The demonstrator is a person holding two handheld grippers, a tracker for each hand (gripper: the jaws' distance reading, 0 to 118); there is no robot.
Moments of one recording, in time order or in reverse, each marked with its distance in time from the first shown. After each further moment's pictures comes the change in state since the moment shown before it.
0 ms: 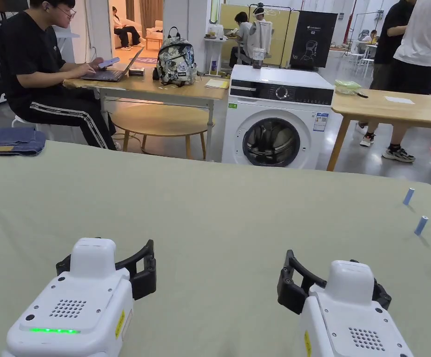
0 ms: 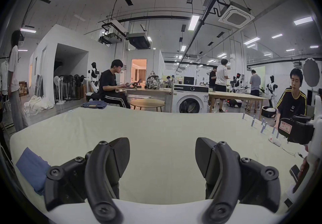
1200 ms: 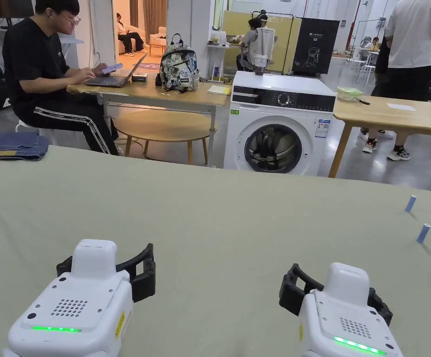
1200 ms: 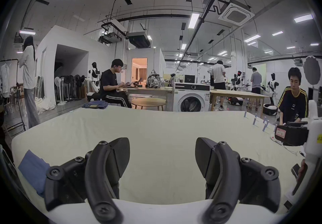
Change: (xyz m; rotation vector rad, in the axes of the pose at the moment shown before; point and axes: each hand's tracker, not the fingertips) left arm -0.001 0.006 -0.005 -0.015 0.013 -0.015; right arm -0.004 -0.002 -0.021 -0.159 -0.150 -0.043
